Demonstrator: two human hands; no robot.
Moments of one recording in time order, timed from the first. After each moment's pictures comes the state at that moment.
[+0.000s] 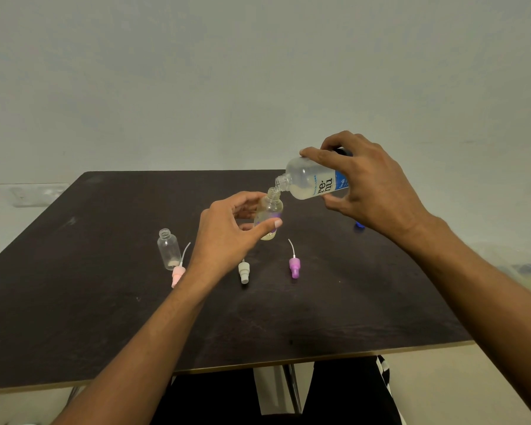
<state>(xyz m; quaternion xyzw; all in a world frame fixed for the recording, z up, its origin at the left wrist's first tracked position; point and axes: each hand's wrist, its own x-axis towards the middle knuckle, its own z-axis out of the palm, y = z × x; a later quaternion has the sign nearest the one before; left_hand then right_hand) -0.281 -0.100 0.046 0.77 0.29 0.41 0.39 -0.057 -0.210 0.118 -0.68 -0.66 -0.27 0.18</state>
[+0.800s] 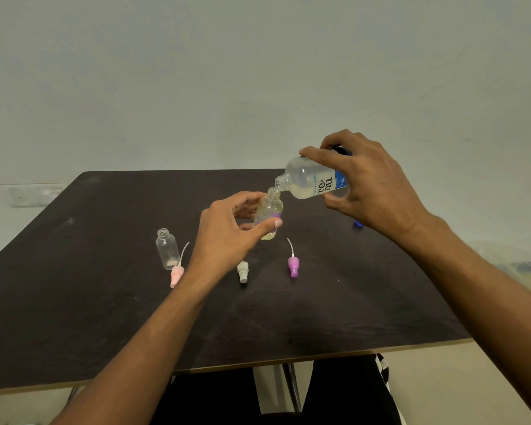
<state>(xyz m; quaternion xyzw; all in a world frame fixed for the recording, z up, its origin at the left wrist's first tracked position) -0.278 -0.101 0.045 0.78 0.30 0.41 0.38 -0.056 -0.212 0.117 -0.68 -0.65 -0.27 0.18</state>
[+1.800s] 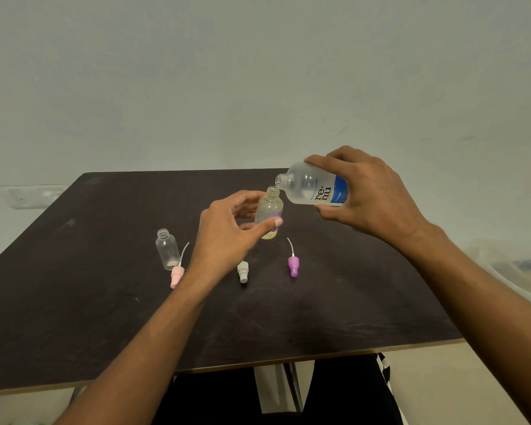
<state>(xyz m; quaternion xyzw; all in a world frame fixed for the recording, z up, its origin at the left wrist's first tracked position) -0.278 -0.102 0.045 0.76 0.28 0.41 0.41 -0.056 -0.219 0.106 -0.71 -0.64 -0.20 0.21</state>
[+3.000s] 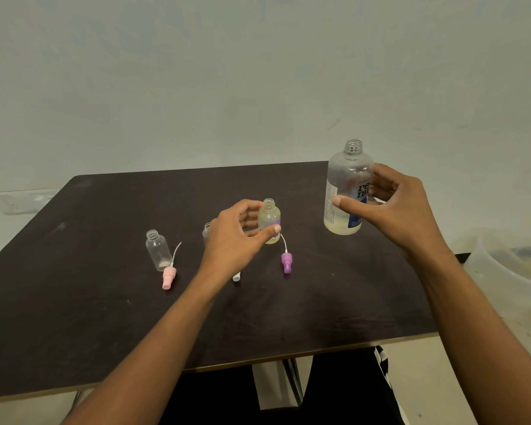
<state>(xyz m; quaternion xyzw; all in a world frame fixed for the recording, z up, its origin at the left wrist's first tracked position) -0.247 -0.099 0.013 0.75 0.29 0.38 0.45 -0.028 -0.260 0.067 -0.71 -0.46 0.03 0.53</state>
